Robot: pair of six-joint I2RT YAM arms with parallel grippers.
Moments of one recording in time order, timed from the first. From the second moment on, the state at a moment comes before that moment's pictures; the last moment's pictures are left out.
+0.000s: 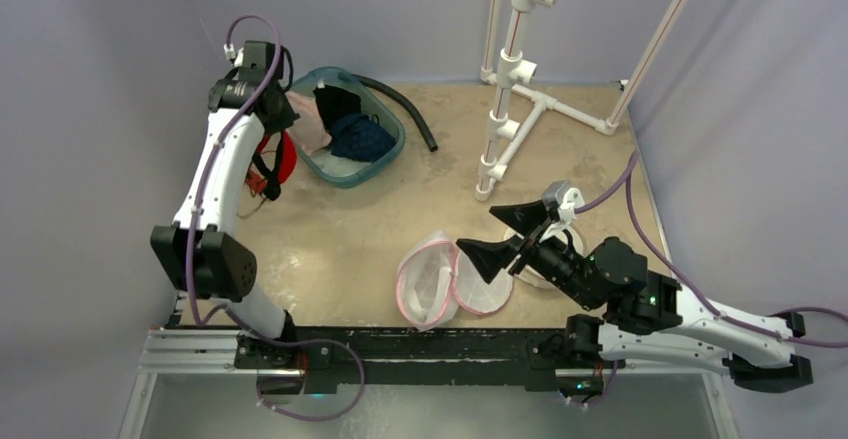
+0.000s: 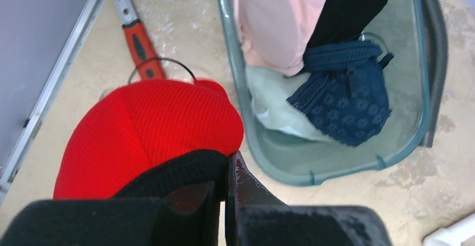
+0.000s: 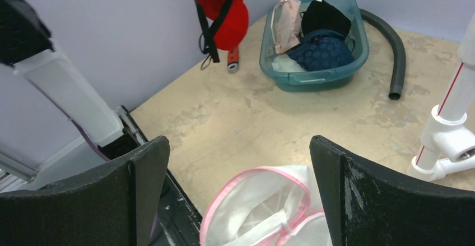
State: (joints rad) left arm -0.09 1.58 1.71 -0.99 -0.34 -0.51; right arm 1.31 0.58 0.81 -0.19 0.44 0.25
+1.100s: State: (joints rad) left arm -0.09 1.88 2.12 -0.39 0.19 -0.76; right arm 1.31 0.53 0.76 -0.23 0.49 0.31
